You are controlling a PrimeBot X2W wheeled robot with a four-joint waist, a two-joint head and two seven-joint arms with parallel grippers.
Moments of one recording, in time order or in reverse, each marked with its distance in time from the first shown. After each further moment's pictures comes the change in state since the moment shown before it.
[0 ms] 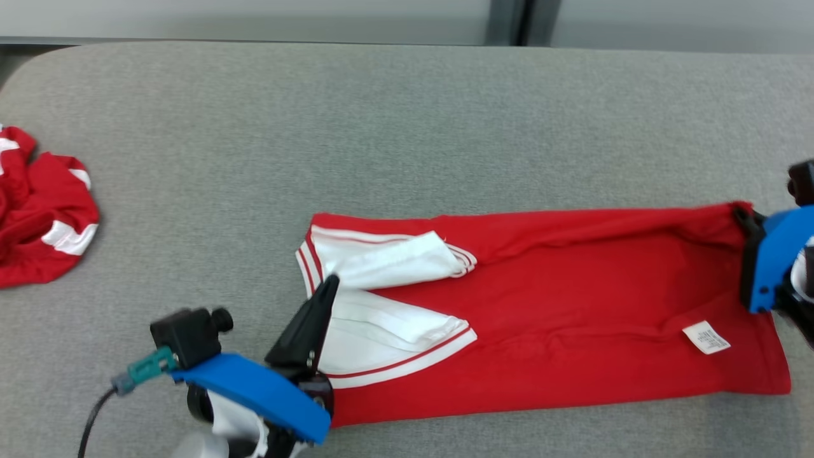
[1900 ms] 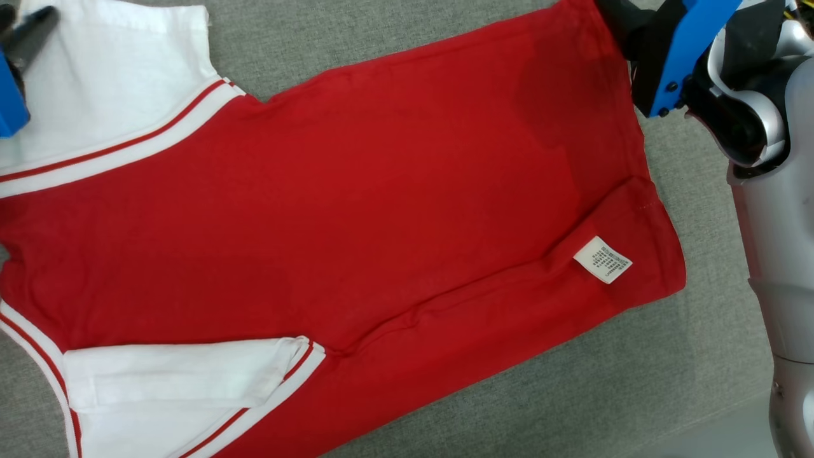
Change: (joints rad) left arm -0.803 0.458 0.072 0.252 0.105 0.075 0.799; right arm -0.473 0.223 0.124 -0.186 0.029 0.000 0.168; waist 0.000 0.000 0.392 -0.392
